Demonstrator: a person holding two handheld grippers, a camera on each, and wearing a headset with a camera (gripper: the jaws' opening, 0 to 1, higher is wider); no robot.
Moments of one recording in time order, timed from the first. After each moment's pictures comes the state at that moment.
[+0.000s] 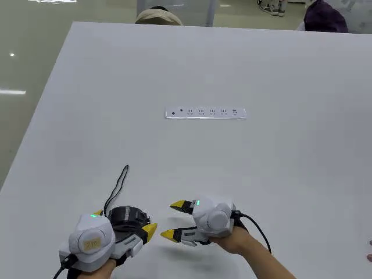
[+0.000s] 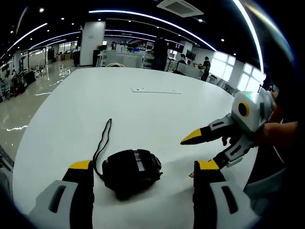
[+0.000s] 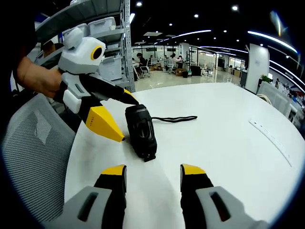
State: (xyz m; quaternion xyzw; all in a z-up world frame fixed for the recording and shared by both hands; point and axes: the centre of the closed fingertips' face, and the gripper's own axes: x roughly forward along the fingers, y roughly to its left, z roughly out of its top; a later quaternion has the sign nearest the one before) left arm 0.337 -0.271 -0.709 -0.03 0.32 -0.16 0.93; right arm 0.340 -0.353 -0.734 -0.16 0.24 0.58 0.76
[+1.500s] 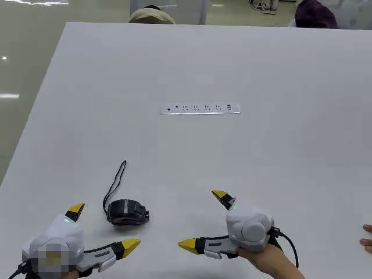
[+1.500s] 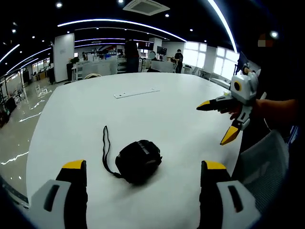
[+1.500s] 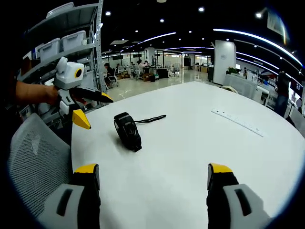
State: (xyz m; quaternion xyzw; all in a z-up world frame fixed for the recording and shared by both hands) left arm 0.303 -0.243 -0.683 0.04 0.29 -0.26 0.92; right arm 0.321 -0.429 -0.693 -0.11 0.25 0.46 0.85
